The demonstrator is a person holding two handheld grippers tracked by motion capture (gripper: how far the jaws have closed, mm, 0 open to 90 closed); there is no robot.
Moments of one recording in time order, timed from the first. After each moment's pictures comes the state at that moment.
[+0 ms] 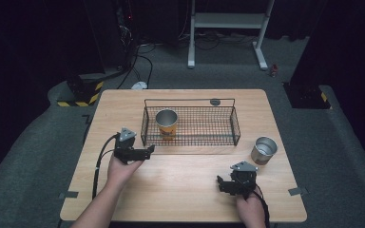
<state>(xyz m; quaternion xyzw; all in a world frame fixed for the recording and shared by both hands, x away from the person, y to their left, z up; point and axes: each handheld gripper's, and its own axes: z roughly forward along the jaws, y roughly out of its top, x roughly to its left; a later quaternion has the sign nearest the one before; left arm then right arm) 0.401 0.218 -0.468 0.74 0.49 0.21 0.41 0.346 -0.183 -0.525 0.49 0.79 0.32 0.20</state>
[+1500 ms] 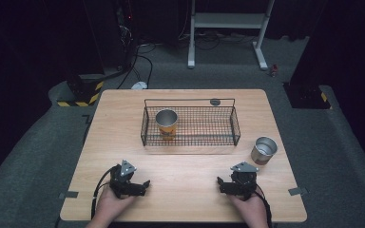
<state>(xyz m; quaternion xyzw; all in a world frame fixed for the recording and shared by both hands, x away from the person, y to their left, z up) 0.327 0.225 -0.529 0.80 0.46 0.19 0.33 0.344 -0.185 -0.525 0.48 0.79 0.32 0.20</state>
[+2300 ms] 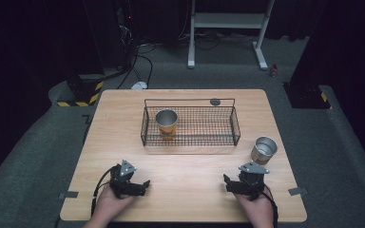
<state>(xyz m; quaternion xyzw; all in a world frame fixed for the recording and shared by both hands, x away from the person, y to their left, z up) 0.329 0.226 -0.530 0.81 0.45 0.19 0.33 0.337 -0.203 -0.510 0.48 0.78 0.34 0.23</state>
